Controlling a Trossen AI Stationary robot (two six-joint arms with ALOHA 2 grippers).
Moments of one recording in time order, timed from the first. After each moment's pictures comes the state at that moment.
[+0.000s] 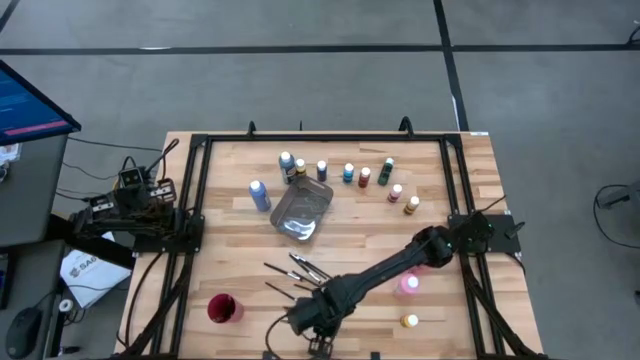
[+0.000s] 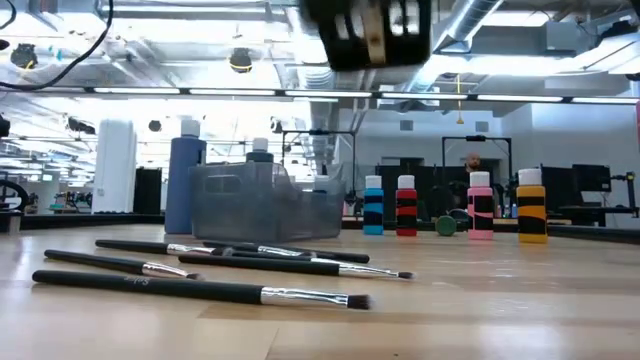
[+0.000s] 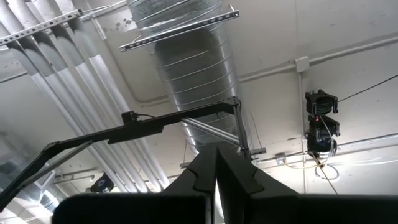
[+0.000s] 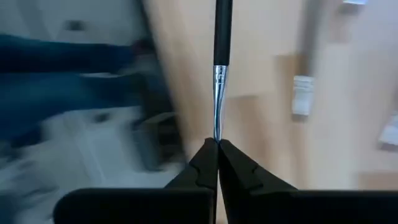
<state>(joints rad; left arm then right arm) 0.01 0.00 0.00 1.47 0.18 -1.26 0.48 2.46 2.35 -1.13 -0.31 0.78</state>
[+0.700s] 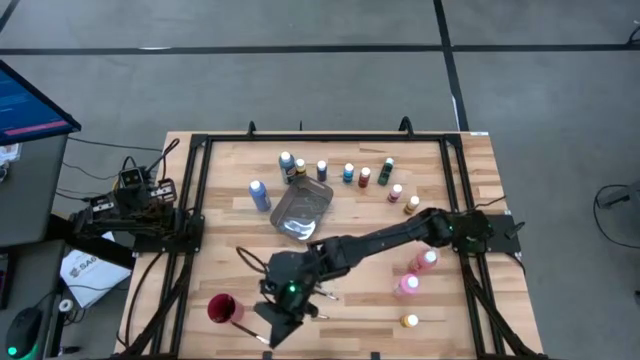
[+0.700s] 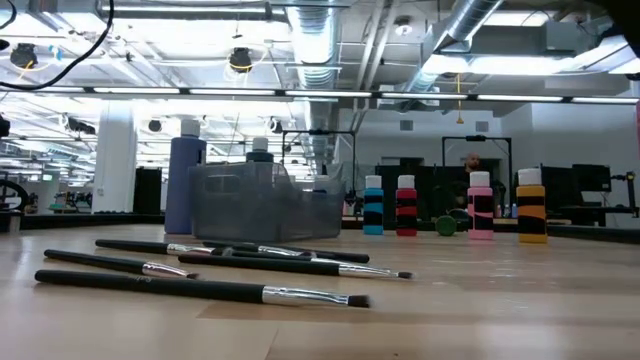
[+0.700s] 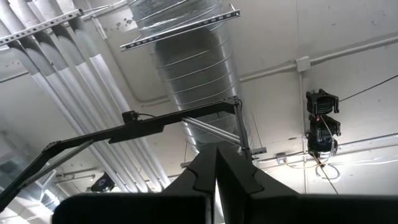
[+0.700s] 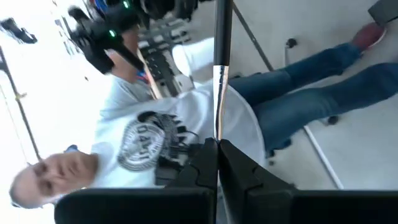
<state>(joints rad) 0.01 0.00 0.00 1.46 0.18 -1.26 0.33 2.38 2.35 -0.38 -0.73 1.65</state>
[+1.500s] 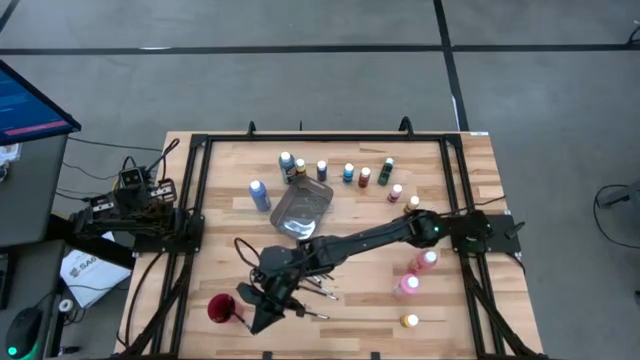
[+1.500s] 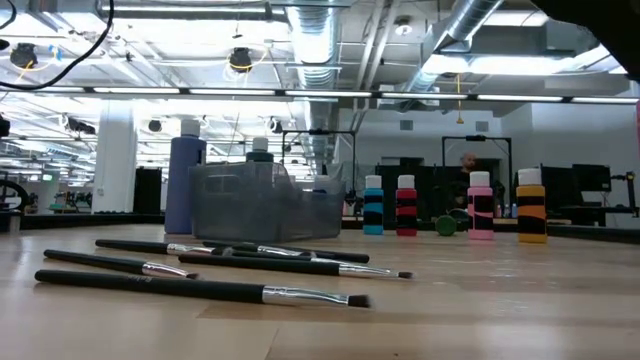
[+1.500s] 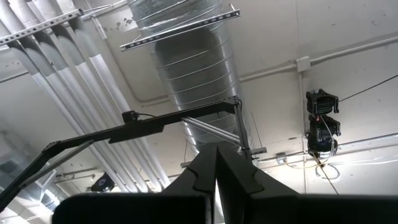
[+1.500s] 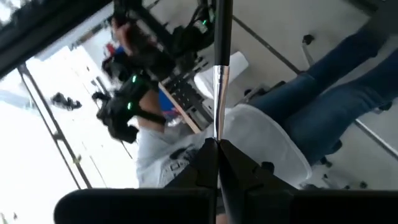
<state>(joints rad) 0.01 0.00 0.01 1.46 0.18 -1.26 0.29 2.49 2.35 -0.19 -0.67 1.99</state>
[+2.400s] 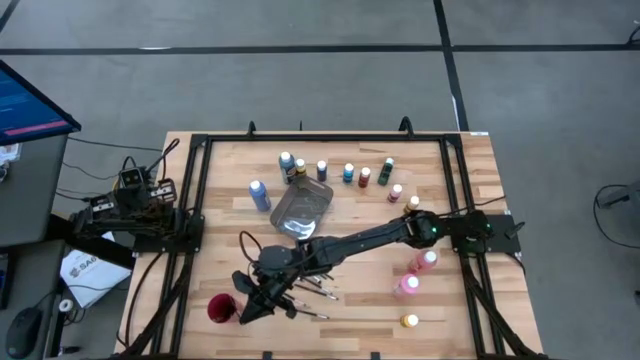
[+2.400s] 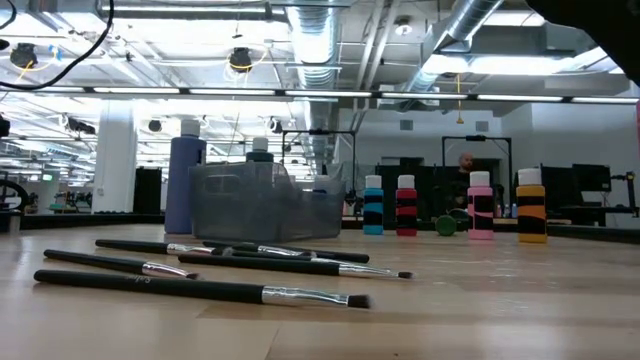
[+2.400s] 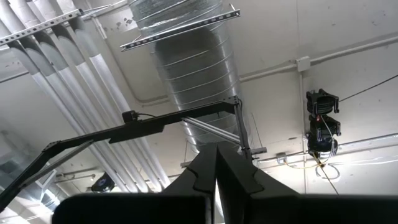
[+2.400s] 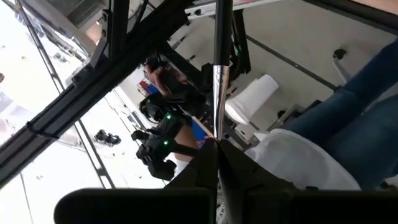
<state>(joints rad) 0.01 0.00 0.00 1.46 0.18 -1.26 0.29 2.51 2.35 -0.13 -0.51 2.15</state>
